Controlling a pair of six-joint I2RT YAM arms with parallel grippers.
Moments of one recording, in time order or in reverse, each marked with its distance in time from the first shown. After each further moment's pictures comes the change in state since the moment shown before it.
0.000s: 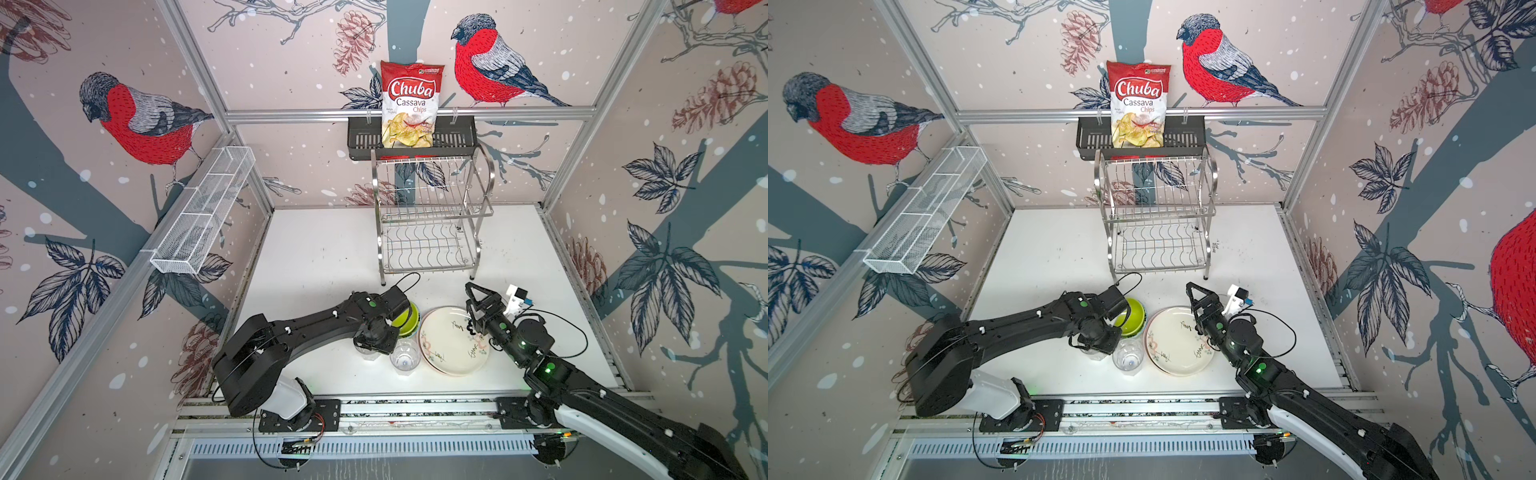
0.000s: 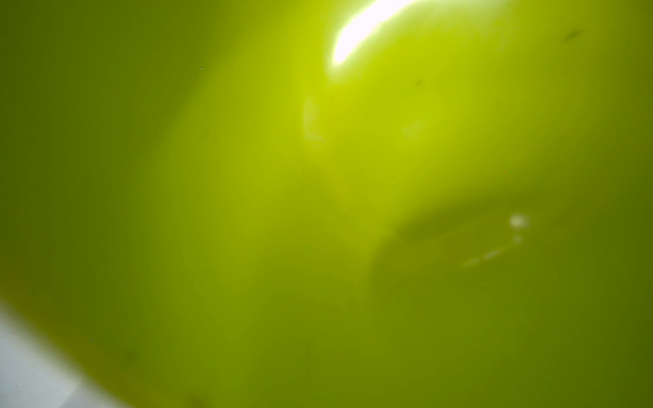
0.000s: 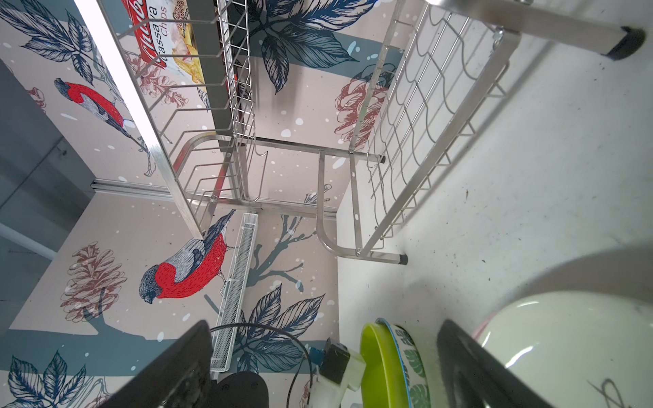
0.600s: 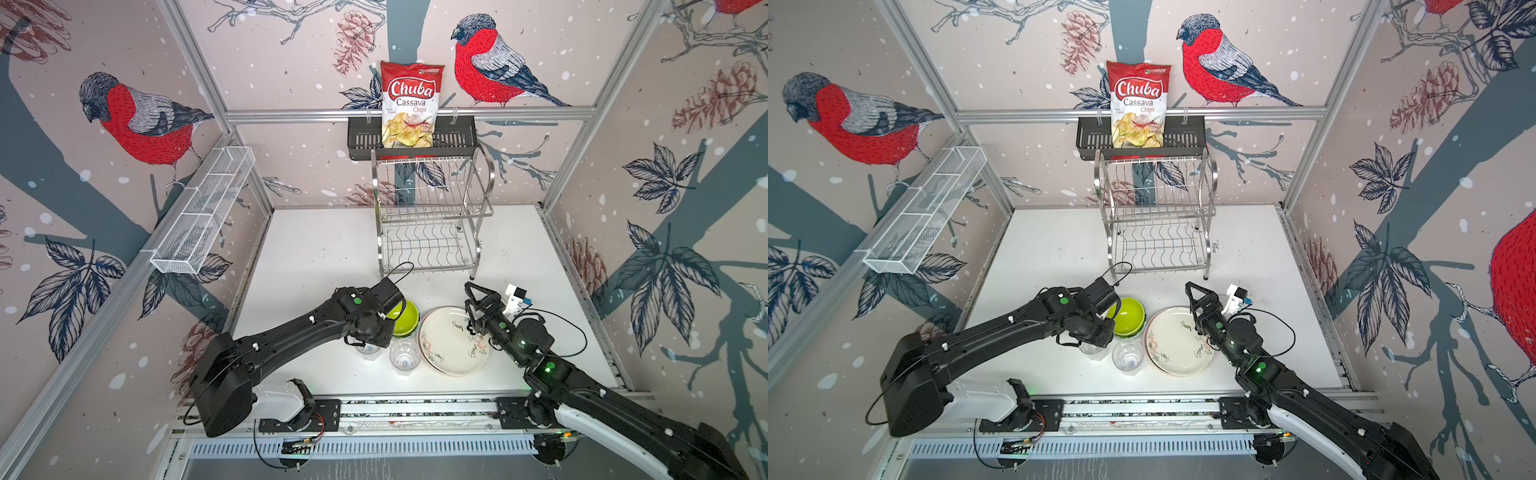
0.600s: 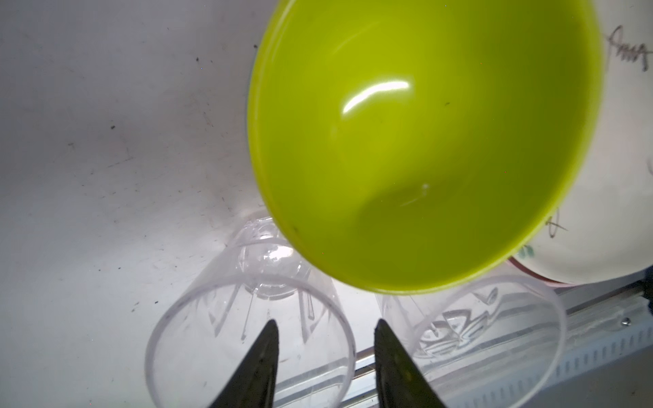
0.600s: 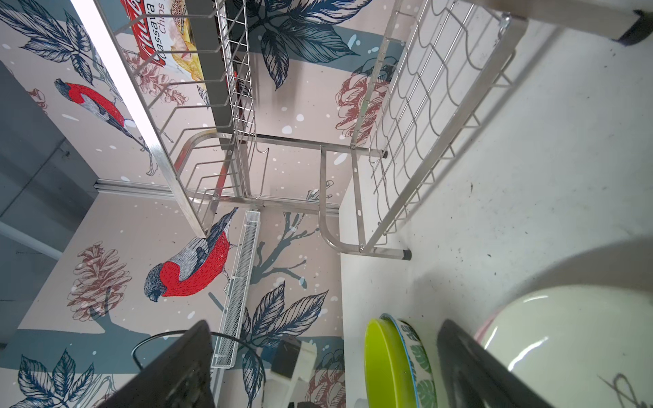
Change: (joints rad) left arm 0.012 -0.156 0.066 -0.110 -0.048 -0.023; right arm 0.000 0.010 0.011 -0.002 -0.015 0.016
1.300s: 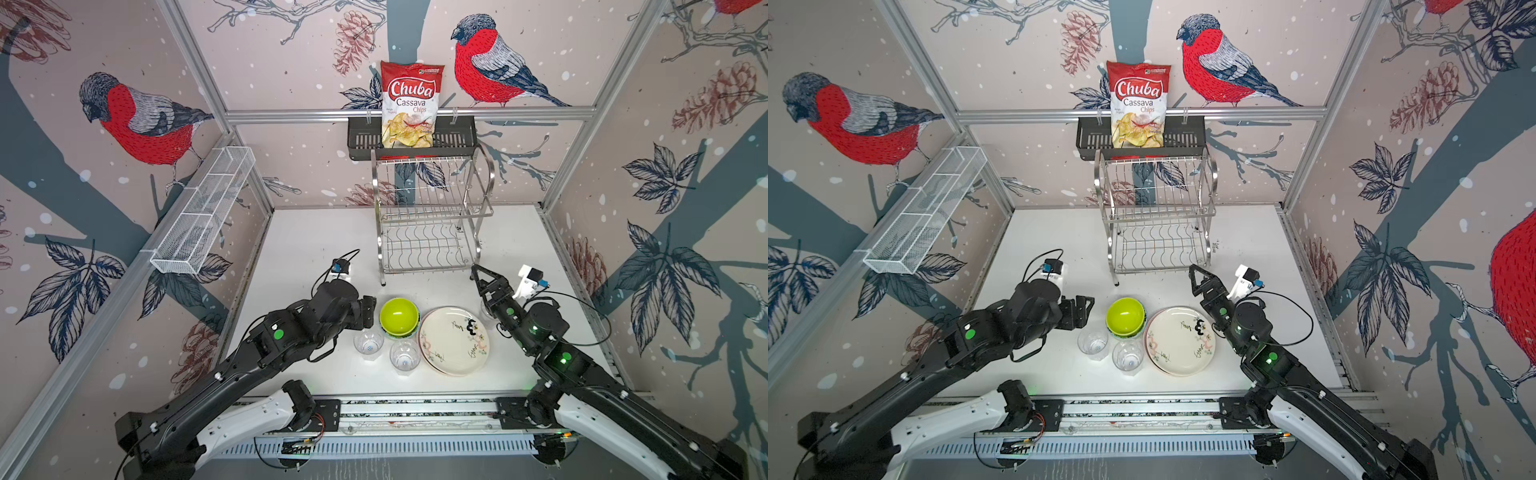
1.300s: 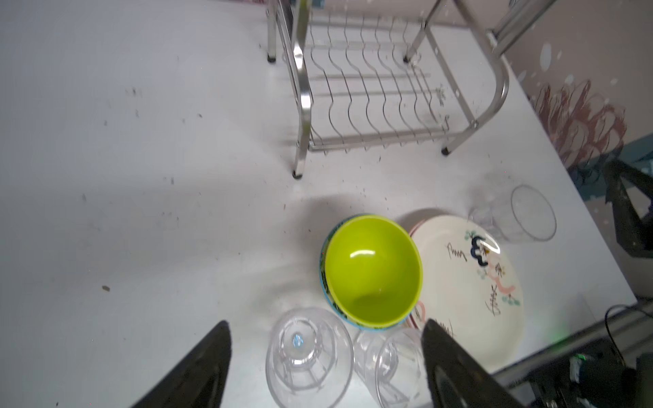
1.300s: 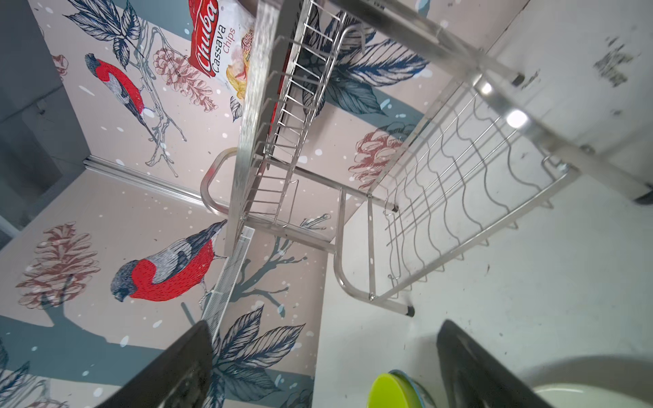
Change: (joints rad) left arm 0.000 -0.491 -0.008 0.106 -0.371 -0.058; right arm -0.033 -0.038 0.262 -0.279 0.094 -0.293
